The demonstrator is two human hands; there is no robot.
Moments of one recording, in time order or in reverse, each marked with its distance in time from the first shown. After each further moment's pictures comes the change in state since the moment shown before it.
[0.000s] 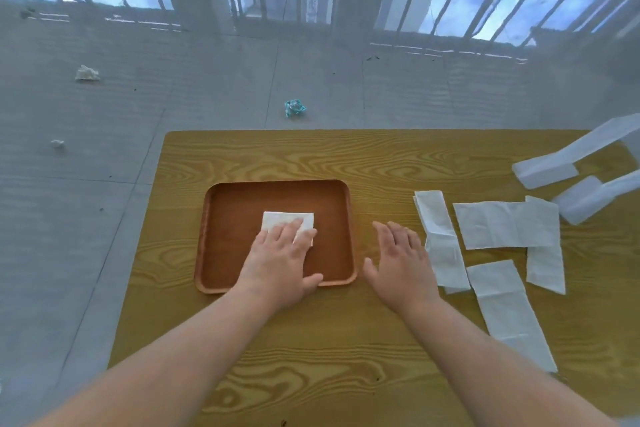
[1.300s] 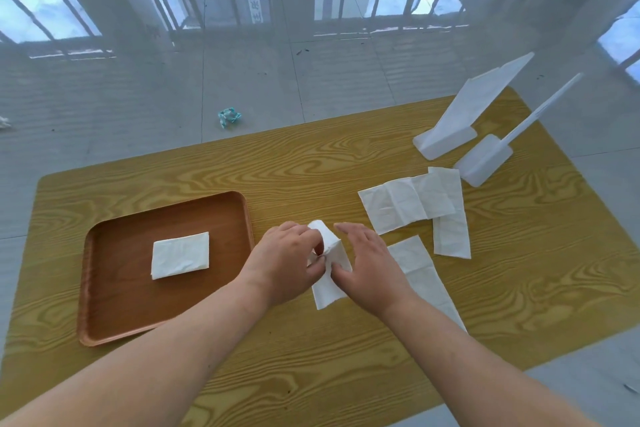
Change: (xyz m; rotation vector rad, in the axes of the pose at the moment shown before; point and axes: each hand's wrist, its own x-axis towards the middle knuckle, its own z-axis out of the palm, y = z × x) left_hand 0.078 0.167 -0.009 -0.222 0.196 0.369; right_hand -0.021 0.126 -0.043 0.502 0.041 -0.076
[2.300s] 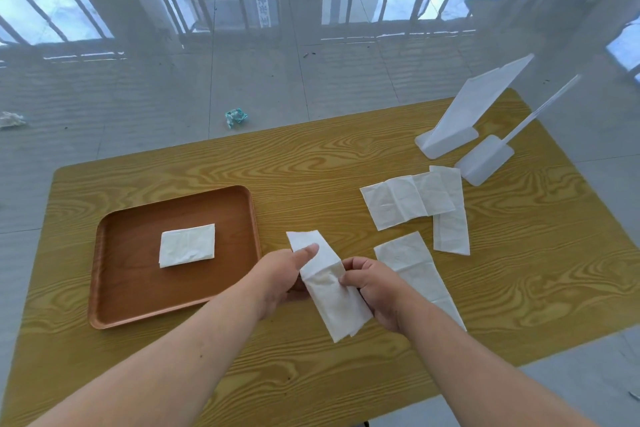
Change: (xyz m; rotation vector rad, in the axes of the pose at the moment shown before) left_hand -0.024 0.010 0.014 -1.206 -0.282 -0.996; right_hand -0.018 0.017 0.012 0.886 -0.286 0.608
